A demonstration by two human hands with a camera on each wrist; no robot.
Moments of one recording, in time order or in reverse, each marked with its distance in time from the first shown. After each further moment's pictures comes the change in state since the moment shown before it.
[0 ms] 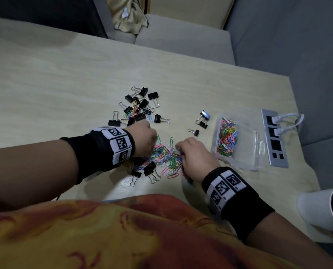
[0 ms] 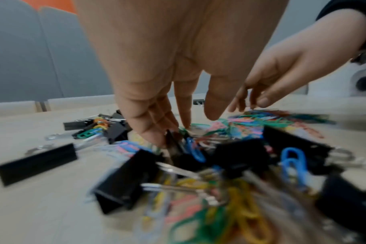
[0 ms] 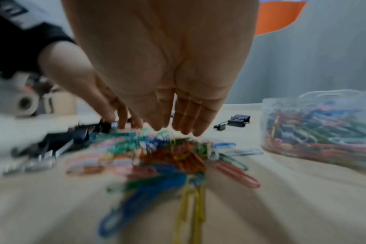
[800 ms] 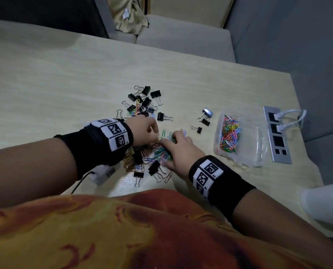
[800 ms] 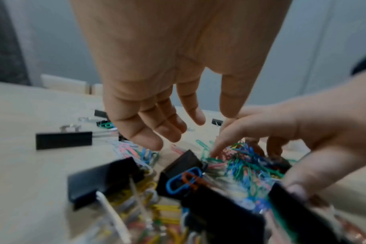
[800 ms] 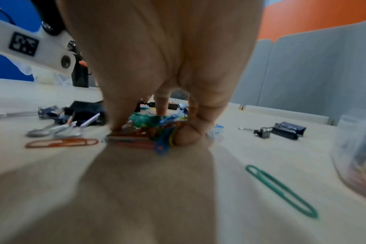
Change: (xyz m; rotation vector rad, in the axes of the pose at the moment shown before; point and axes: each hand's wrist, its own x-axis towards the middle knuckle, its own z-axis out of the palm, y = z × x) left_hand -0.010 -0.008 -0.011 -0.271 0.112 -0.040; right_hand 0.014 -0.030 0.013 -0.098 -0.116 -0.064
